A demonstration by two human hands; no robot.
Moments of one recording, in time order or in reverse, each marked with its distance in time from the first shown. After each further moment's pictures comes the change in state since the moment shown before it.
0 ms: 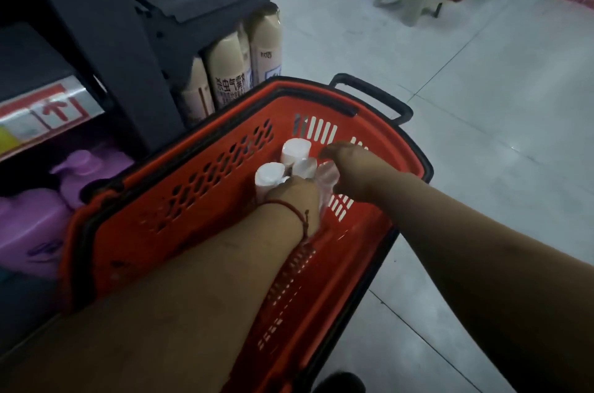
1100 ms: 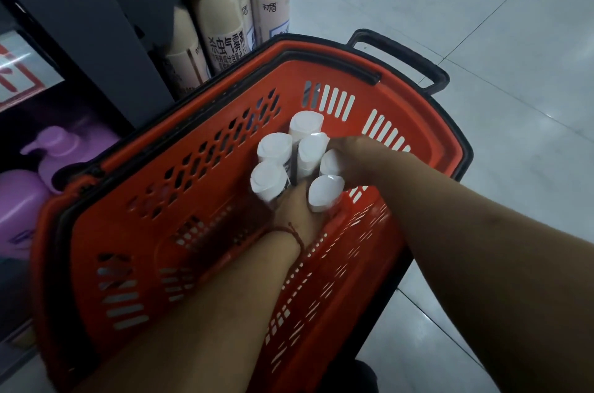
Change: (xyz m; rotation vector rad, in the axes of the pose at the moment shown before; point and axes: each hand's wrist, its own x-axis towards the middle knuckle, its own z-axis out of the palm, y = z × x) left_hand 0.028 -0.022 0.102 -0.787 0.233 -0.096; right_hand 0.054 0.016 0.046 -0.062 -0.282 0.062
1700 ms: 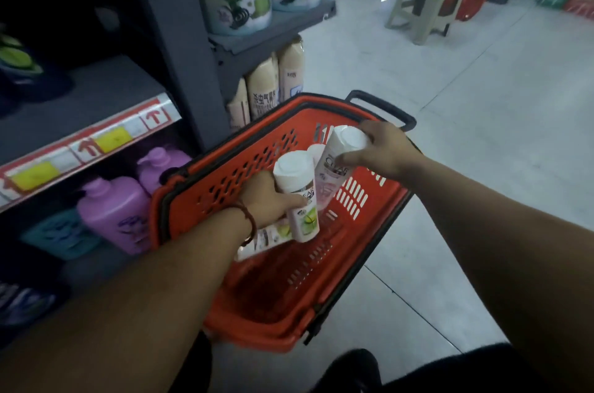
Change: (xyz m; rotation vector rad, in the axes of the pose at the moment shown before) left_hand -0.080 0.040 -0.140 -0.096 0.007 -0.006; right_hand -0.150 -0.027 -0.060 0.653 0.504 -0.062
